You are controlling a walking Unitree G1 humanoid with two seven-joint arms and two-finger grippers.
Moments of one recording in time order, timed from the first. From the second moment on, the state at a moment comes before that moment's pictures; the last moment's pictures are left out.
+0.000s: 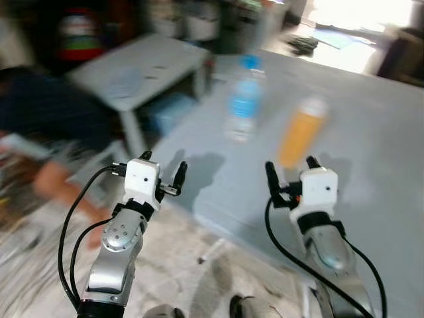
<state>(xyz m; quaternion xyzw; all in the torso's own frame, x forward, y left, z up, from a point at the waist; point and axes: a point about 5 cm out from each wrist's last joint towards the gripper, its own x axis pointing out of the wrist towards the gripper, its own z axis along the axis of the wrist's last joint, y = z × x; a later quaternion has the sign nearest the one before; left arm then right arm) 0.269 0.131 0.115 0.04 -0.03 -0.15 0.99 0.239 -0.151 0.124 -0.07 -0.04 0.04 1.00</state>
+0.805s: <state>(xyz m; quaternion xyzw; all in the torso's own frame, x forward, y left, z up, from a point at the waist) 0.272 0.132 0.118 0.05 -0.03 -0.16 0.99 0.275 -0.149 0.158 -0.10 -0.10 0.10 0.99</state>
